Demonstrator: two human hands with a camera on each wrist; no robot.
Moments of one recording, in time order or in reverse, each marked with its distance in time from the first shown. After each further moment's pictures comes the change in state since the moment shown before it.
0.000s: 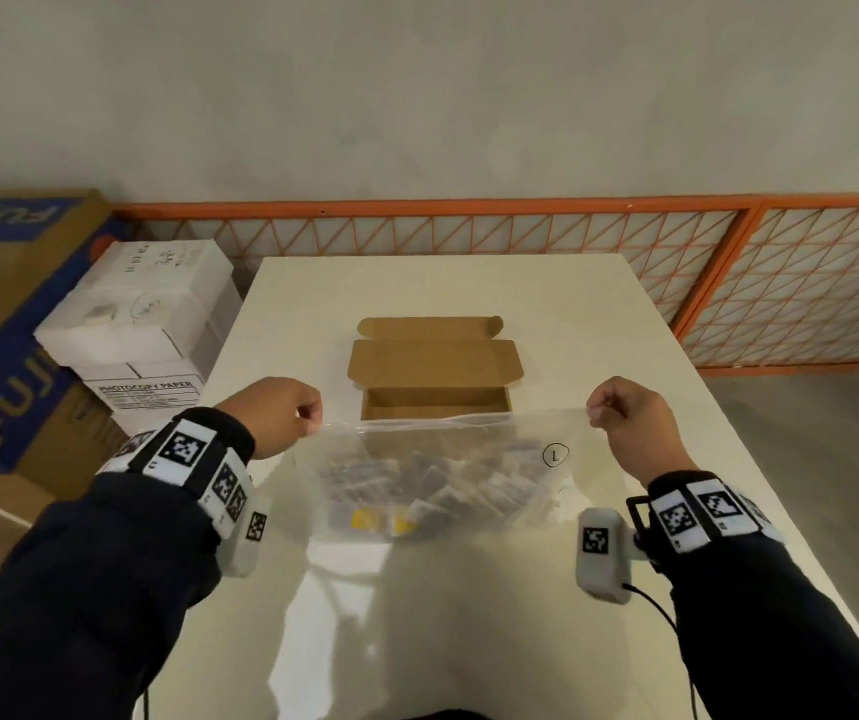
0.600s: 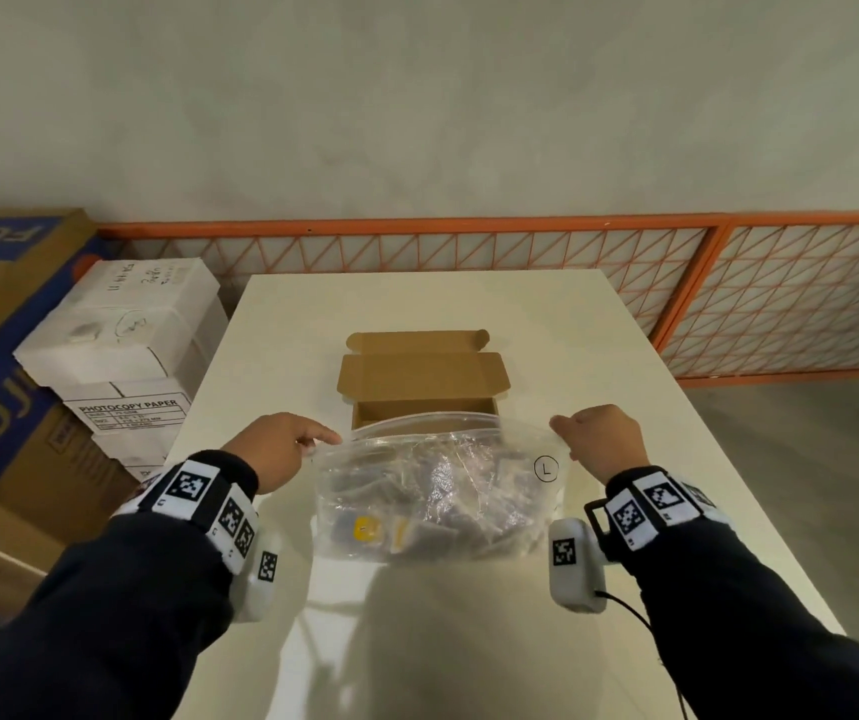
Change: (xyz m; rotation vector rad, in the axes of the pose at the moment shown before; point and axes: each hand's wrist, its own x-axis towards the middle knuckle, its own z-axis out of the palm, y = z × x) left_hand 0.003 -0.004 0.030 -0.267 0.018 -0.055; right_hand -0.010 -0.032 0.012 -0.306 -0.058 0.244
